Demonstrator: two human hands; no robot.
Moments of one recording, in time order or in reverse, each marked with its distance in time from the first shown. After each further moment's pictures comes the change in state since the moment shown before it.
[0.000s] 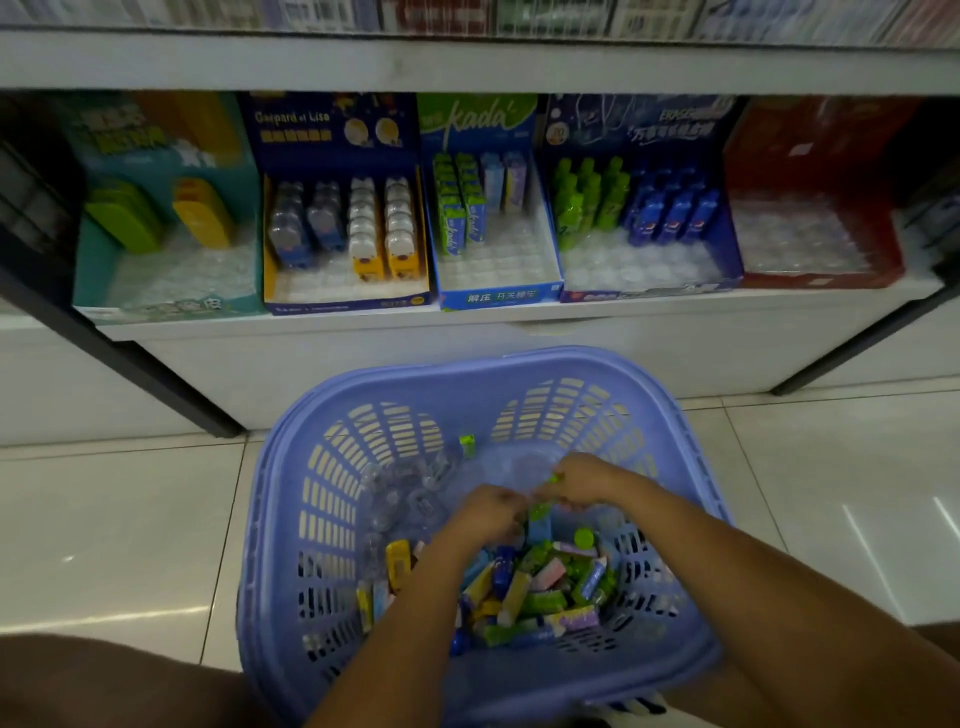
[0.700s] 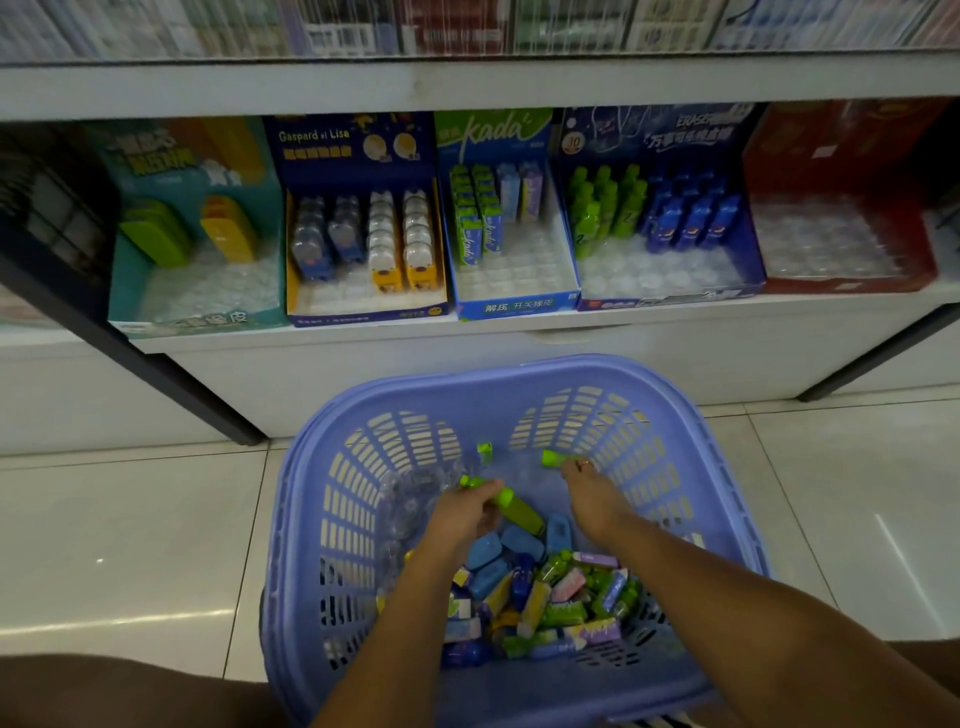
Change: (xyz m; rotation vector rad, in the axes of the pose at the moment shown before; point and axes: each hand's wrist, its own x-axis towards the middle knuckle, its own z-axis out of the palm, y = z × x) left_hand -0.008 -0.013 -0.037 -0.516 0.207 -0.042; right_hand 0.038 0.021 0.046 -0.139 0.365 -0.037
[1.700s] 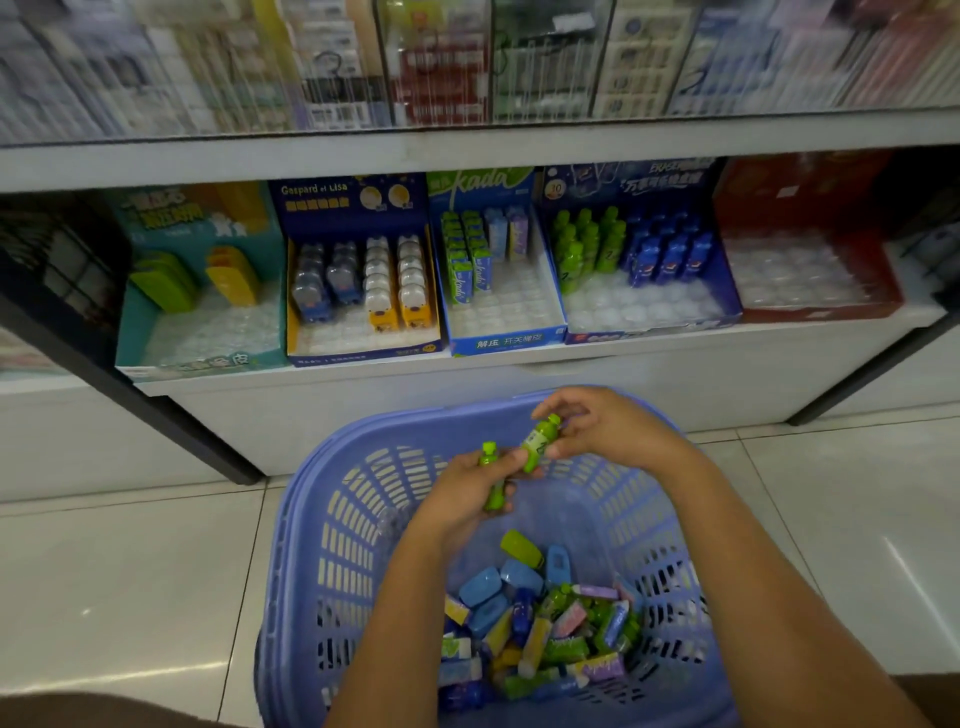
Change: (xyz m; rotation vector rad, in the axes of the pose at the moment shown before) left_hand -0.042 0.073 0.019 -0.013 -0.270 0.259; right_hand -0.055 -0.048 -0.165 0.812 -0.003 -0.357
